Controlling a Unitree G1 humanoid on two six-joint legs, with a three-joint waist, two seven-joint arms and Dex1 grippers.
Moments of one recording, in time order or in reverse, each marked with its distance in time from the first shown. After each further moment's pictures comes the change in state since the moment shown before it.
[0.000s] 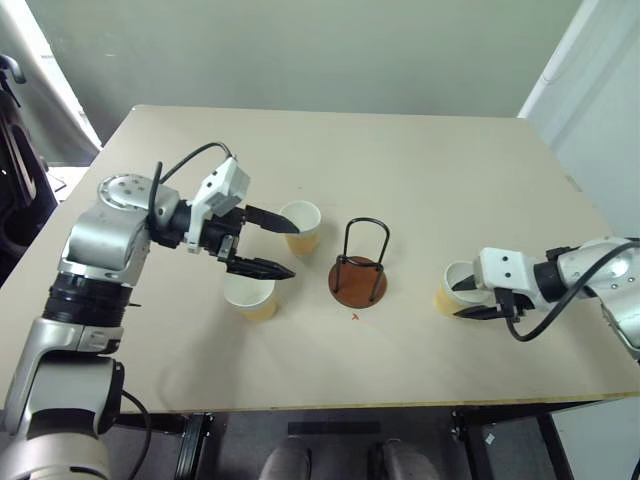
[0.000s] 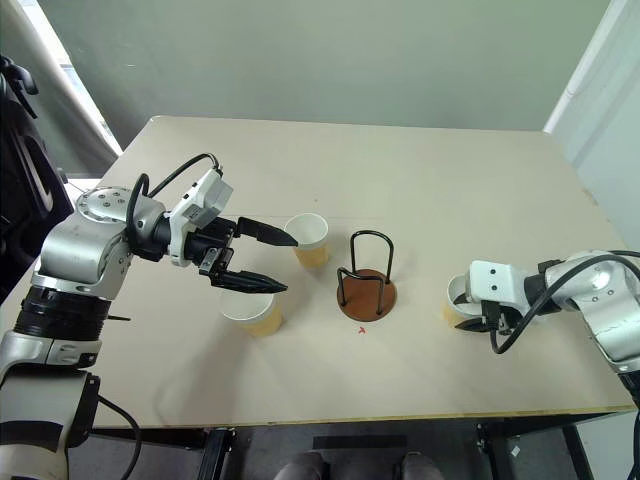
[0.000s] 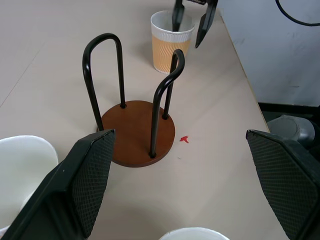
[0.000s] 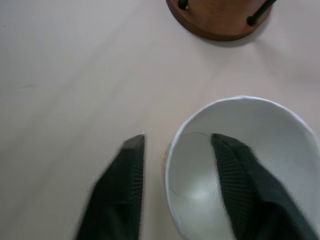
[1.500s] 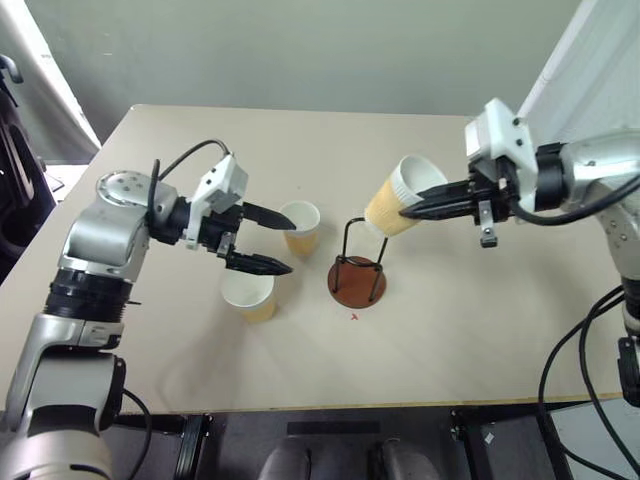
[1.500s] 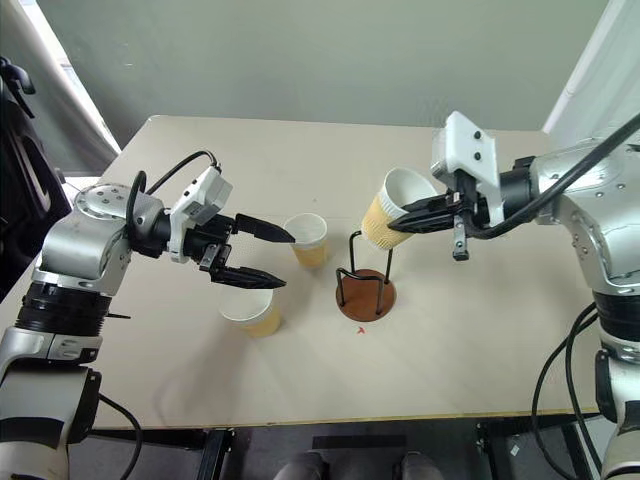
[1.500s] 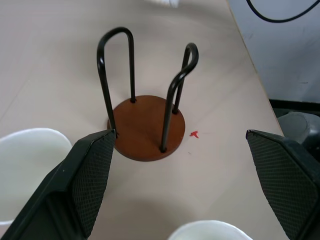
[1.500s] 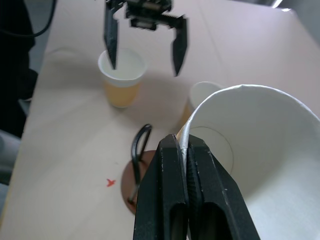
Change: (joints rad) left arm -0.036 -0.006 -0.004 0.054 0.037 -0.030 -0.004; right arm -0.519 0.200 -0.043 -0.089 0.301 0.464 -0.051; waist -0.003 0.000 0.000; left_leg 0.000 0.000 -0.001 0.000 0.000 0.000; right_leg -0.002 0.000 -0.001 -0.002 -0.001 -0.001
